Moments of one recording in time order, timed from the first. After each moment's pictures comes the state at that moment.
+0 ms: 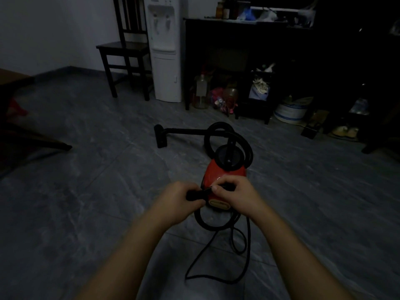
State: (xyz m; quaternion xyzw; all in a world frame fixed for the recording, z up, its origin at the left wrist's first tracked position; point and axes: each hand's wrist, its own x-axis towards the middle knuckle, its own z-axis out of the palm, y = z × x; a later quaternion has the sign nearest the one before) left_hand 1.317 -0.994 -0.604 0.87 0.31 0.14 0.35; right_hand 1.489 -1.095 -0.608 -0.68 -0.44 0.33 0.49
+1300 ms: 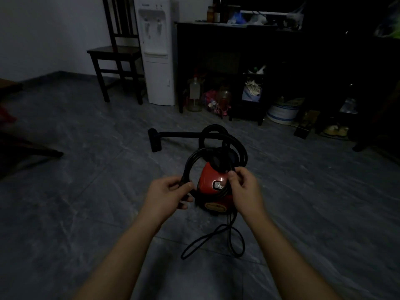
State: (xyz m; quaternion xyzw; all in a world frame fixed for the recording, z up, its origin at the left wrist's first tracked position) left_hand 1.320 -1.000 -0.583 0.62 0.39 0.29 0.62; right_hand 1.499 -1.090 -0.620 -0.72 -0.35 0.13 0.59
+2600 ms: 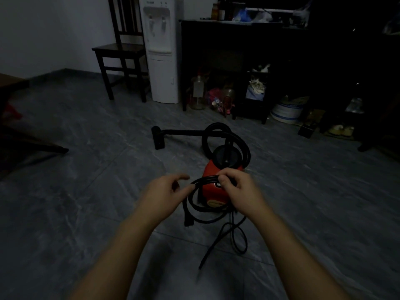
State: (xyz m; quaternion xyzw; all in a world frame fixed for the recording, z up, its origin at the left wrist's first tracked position) left_hand 1.304 -0.981 -0.596 0.85 0.35 0.23 0.32; right_hand 1.497 -1.094 -0.608 -0.70 -0.48 0.19 0.48
